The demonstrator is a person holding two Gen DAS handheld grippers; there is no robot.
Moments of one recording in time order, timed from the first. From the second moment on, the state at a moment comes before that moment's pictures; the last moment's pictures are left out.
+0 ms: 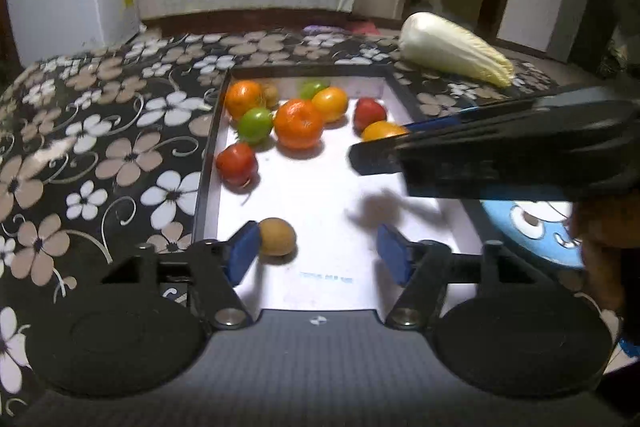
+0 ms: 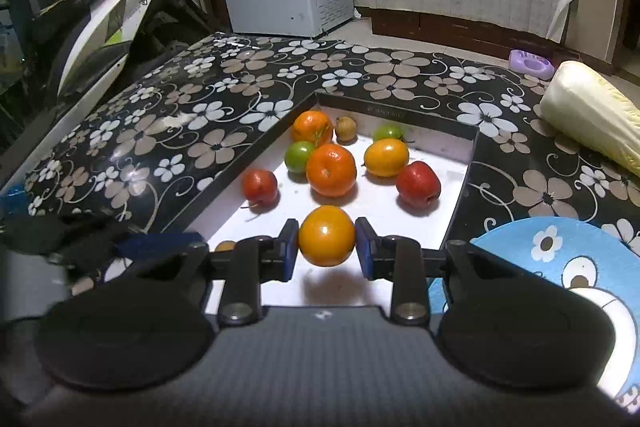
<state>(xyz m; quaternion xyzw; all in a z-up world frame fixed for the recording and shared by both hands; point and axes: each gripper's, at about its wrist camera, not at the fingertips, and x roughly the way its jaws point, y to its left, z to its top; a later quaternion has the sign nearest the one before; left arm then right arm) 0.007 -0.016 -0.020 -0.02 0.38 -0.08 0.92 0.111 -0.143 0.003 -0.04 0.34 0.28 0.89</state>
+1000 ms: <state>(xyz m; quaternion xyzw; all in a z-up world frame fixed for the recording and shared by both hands) 0.018 -0.010 -0.029 -0.01 0.39 -0.04 0.92 0.107 -0.148 0.006 -0.04 0.34 0.29 0.89</state>
